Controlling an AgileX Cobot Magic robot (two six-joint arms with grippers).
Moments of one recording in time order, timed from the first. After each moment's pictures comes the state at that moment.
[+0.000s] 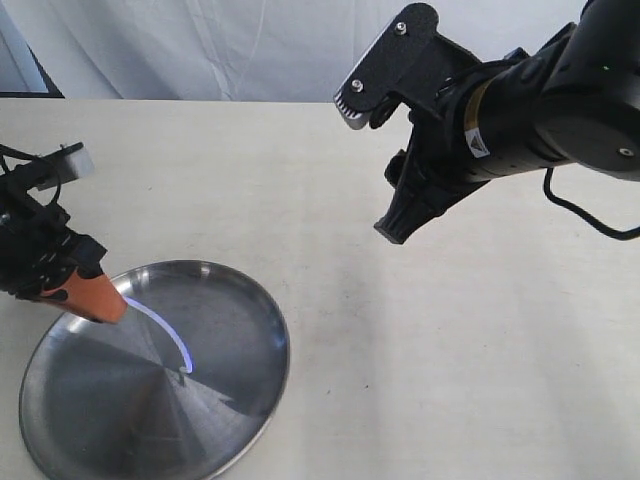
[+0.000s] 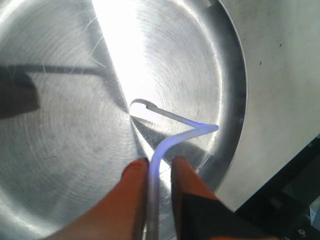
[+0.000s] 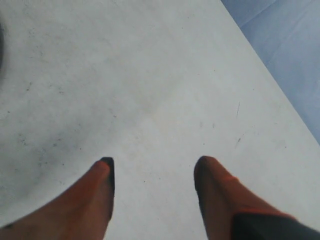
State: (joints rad) left arm -0.02 1.59 -0.87 -0.65 1.12 0.71; right arm 0.61 1.42 -1.00 -0.55 0.60 0.10
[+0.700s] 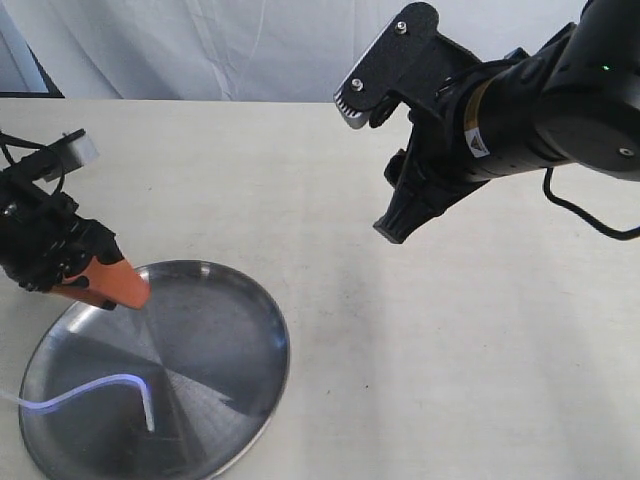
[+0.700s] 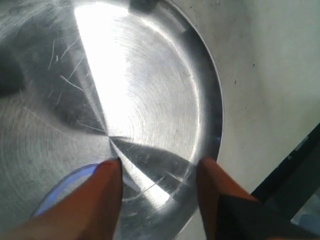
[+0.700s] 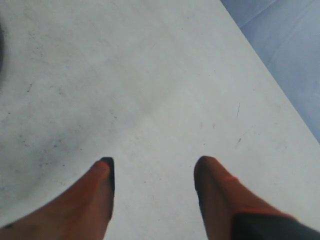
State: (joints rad) left arm -0.02 1.59 -0.87 -0.74 1.12 0.76; right arm 0.61 1.42 -1.00 -0.55 0.59 0.10
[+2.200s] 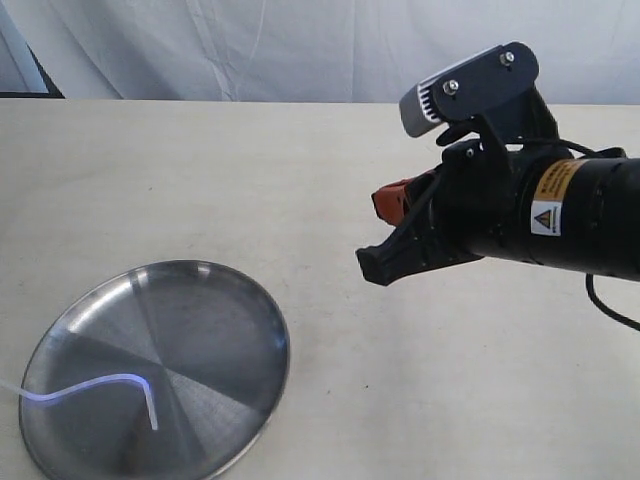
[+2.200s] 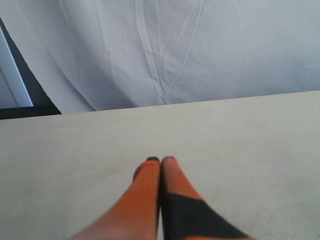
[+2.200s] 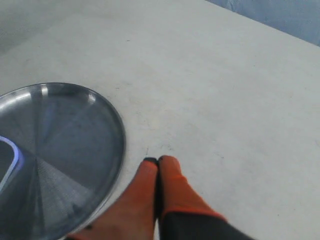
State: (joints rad) left arm -0.01 0.80 -0.57 -0.87 0.21 0.90; right arm 0.61 1.19 -0.67 -0.09 0.15 0.13
